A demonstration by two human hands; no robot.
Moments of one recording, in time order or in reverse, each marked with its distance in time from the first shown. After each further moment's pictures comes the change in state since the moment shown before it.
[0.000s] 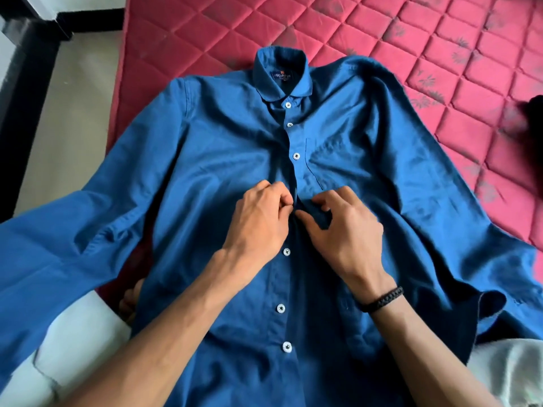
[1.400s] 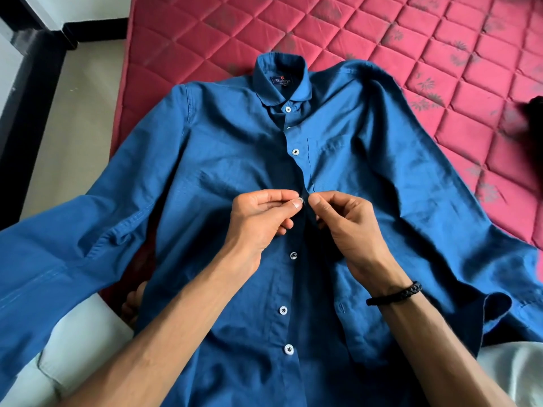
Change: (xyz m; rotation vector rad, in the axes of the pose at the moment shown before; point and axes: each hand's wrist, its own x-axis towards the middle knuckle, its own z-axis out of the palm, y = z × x) left_hand -0.004 0.021 -0.014 -0.906 -0.057 -0.617; right_hand 0.012 0.000 -0.007 1.103 -0.263 0.324
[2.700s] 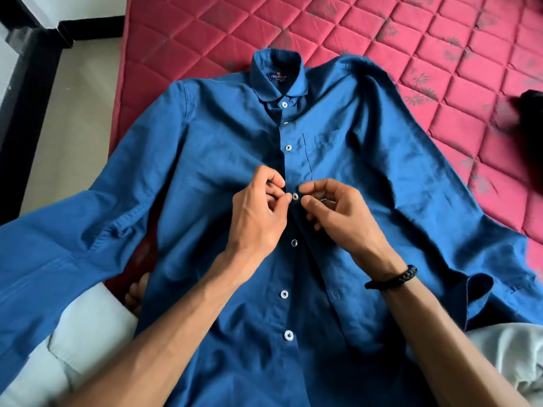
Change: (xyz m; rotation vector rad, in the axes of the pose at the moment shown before) left_hand 0.004 -0.014 0.000 0.489 0.135 0.641; right_hand -0.001 -0.015 -0.001 -0.228 -0.115 0.023
